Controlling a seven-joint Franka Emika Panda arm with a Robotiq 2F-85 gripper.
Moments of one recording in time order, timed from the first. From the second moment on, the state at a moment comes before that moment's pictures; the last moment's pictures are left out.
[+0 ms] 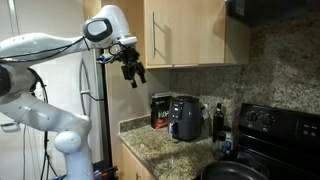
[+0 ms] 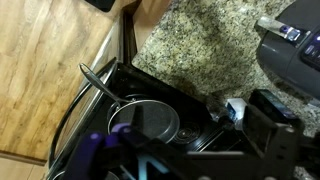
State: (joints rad) arm -0.35 -0.93 -0.14 -2.21 -0.13 1.61 0.50
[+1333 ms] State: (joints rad) arm -0.14 -0.77 0.19 -2.14 -0.17 1.77 0.46
